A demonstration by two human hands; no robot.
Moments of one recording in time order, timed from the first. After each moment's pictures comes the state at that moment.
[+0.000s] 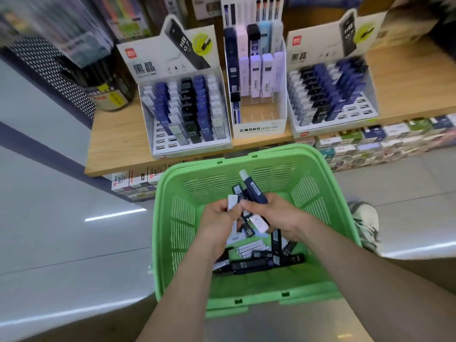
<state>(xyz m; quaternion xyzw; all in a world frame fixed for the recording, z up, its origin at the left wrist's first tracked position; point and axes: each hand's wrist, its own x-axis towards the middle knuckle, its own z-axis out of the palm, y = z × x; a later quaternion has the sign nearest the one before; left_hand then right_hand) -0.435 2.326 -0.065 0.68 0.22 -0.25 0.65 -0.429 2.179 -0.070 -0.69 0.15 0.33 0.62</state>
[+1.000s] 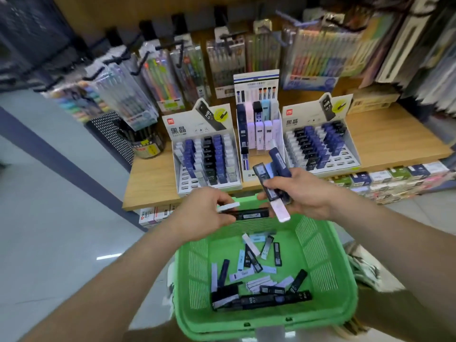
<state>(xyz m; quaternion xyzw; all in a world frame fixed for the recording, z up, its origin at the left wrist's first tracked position) -0.403 2.366 0.097 0.93 -0.14 -0.19 0.26 -0.393 2.144 0.081 -0.66 0.14 0.27 0.69</state>
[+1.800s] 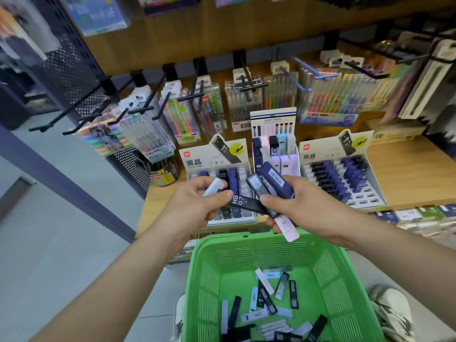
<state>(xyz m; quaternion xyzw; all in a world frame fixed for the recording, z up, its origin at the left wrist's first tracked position) -0.354 2.379 0.148 0.76 0.07 -0.11 0.63 -0.368 2.167 0.141 -0.73 -0.03 0.19 0.65</state>
